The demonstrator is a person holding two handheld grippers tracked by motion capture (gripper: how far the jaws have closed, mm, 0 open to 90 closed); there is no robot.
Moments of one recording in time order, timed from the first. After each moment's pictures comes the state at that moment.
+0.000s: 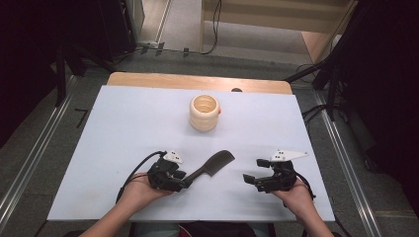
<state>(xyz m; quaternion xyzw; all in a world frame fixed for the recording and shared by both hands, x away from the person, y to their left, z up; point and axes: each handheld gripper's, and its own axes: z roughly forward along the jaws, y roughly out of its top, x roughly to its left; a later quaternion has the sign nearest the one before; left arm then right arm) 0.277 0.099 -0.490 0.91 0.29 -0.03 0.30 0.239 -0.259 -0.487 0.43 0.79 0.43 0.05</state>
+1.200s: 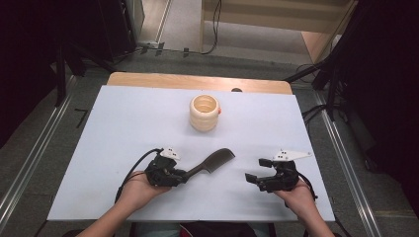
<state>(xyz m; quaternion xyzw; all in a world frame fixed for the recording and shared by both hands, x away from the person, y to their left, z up) 0.284 0.109 -0.479 0.89 0.31 -0.03 0.33 0.238 -0.264 -0.486 0.43 0.79 0.44 0.06</state>
